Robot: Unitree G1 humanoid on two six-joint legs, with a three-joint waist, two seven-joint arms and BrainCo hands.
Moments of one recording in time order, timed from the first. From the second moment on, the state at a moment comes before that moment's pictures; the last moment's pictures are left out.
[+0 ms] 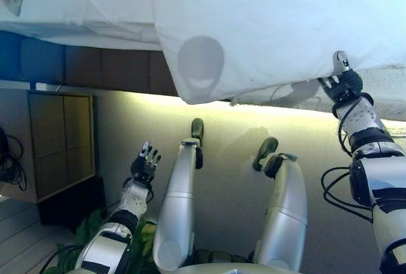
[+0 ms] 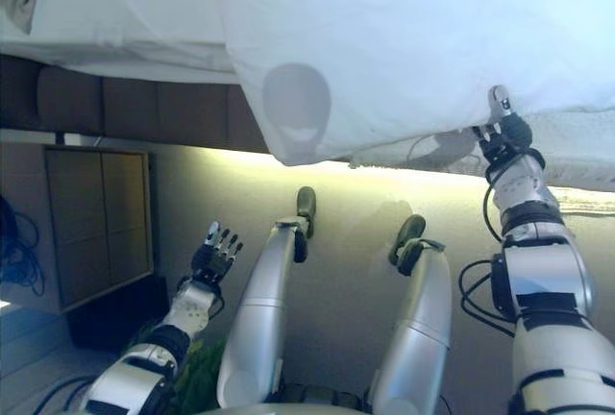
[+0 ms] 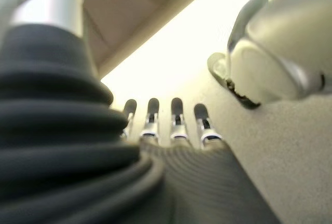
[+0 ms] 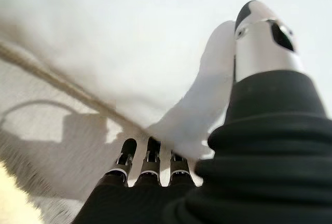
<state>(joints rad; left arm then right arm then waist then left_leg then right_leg) -0.31 0.25 -0.21 0.96 -1.28 -0.18 -0.14 -1.04 -0.67 0.10 1.27 1.17 0.03 0.10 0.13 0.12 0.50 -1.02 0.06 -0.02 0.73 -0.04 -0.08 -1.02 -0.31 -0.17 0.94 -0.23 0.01</state>
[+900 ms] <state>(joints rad) -0.18 0.26 -0.15 0.93 -1.22 -0.16 -0.25 -0.97 -0.70 0.13 1.25 0.99 0.13 0.28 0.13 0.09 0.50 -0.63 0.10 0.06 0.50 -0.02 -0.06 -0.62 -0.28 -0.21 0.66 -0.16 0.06</state>
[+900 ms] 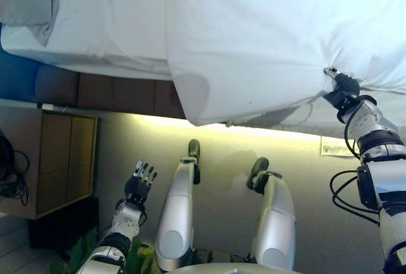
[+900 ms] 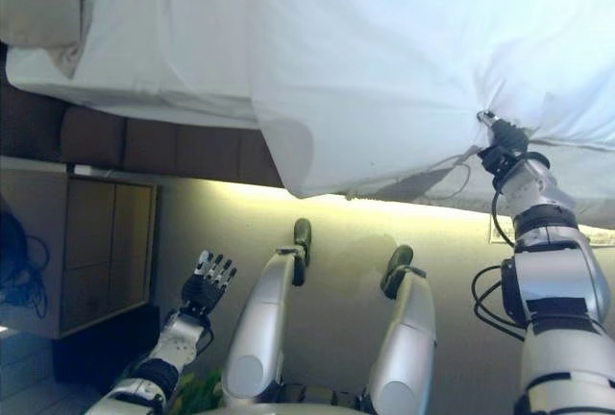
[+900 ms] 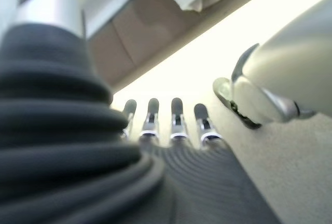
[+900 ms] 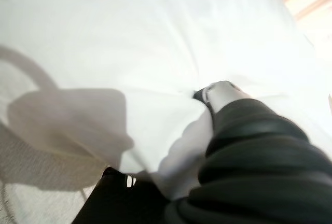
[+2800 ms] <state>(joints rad) -0.56 0.06 -0.29 0.91 -1.95 0.20 -0.16 -0.96 -0.32 0.33 0.75 1.31 -0.04 0.21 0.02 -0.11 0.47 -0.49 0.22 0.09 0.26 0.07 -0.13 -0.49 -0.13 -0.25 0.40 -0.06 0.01</state>
